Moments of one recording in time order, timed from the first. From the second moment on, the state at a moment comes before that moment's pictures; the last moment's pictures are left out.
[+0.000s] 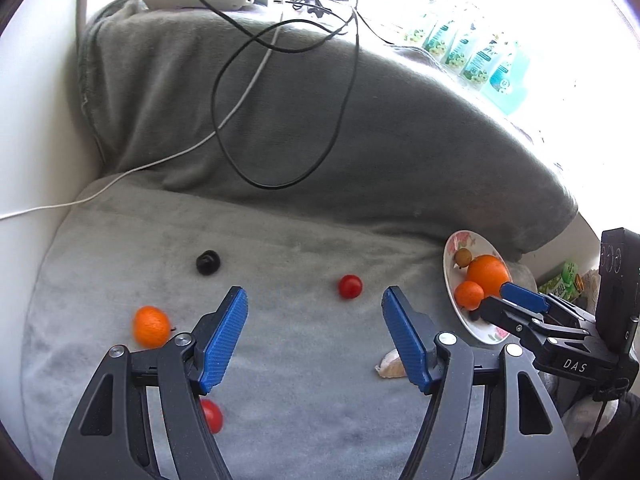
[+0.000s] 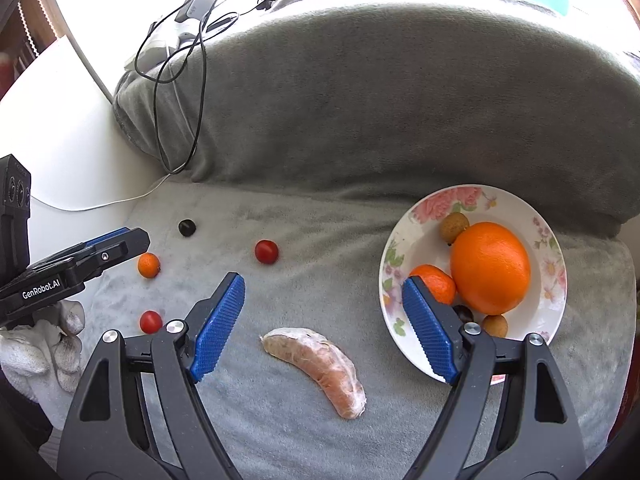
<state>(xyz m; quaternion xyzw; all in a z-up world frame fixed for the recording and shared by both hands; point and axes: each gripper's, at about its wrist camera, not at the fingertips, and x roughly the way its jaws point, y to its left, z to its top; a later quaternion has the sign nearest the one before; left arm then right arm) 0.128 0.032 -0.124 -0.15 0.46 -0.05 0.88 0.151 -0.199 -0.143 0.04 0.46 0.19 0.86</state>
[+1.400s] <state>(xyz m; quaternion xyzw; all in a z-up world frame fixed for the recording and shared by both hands) 0.122 0.132 -0.207 -0.21 0.51 0.04 0.83 0.227 -0.091 -0.226 -0.04 0.55 0.23 0.80</state>
